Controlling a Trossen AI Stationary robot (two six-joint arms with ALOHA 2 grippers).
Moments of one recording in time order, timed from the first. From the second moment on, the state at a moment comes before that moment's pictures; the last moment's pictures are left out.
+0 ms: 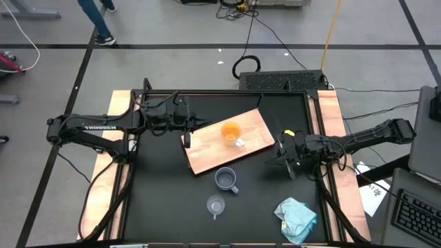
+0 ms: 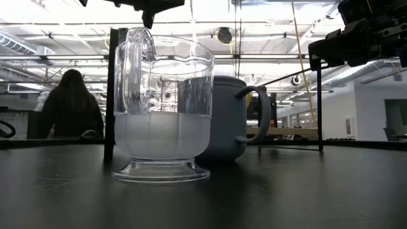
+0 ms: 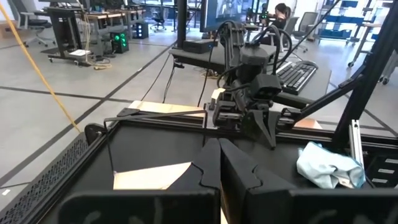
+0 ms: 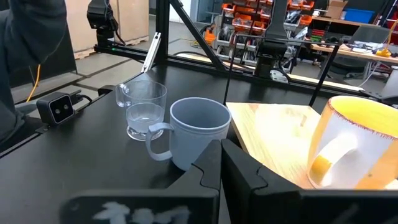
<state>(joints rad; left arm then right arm) 0.15 1.14 0.88 0.16 0.08 -0.05 0.13 0.71 0.13 0.43 -0.13 -0.12</state>
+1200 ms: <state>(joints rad) 0.24 1.35 1.16 0.01 0.26 -0.07 0.13 0.71 0.13 0.45 -0.13 -0.12</state>
